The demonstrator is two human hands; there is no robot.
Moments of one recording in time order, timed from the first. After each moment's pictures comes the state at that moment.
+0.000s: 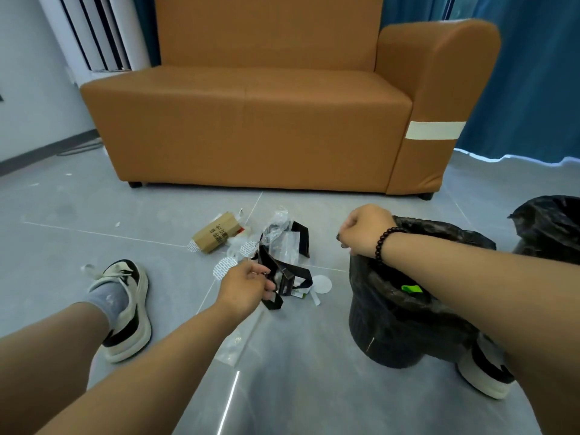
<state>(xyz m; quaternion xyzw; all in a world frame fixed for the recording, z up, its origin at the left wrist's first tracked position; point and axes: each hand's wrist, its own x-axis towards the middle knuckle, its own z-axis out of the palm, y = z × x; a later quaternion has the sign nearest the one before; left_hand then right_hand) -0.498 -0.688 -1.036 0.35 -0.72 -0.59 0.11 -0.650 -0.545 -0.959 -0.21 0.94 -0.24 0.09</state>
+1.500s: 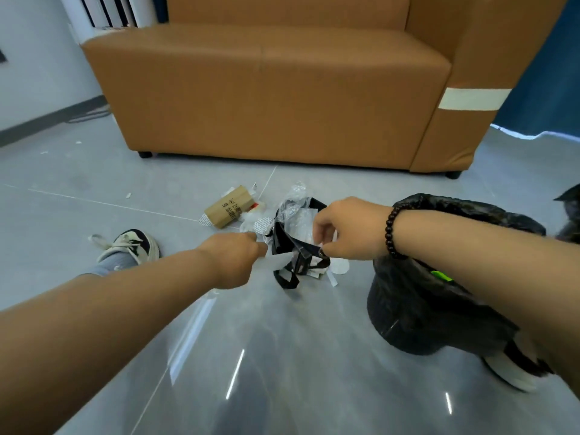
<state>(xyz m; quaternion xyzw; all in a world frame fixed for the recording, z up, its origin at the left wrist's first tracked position) -0.497 -0.756 -1.026 0.08 -0.99 0.07 -0.13 -0.601 -0.574 -0.941 -0.51 0.84 -0.01 0.16</state>
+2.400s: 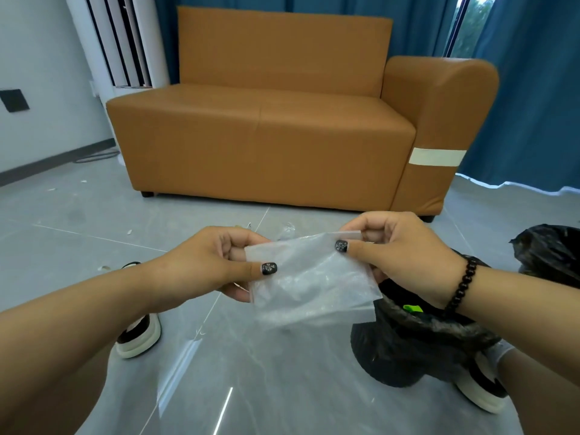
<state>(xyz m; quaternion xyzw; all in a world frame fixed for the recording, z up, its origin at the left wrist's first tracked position) -0.420 -0.705 -0.900 0.10 -0.78 -0.62 0.01 -0.557 -0.497 -0.881 -0.34 0.76 -0.53 0.18</state>
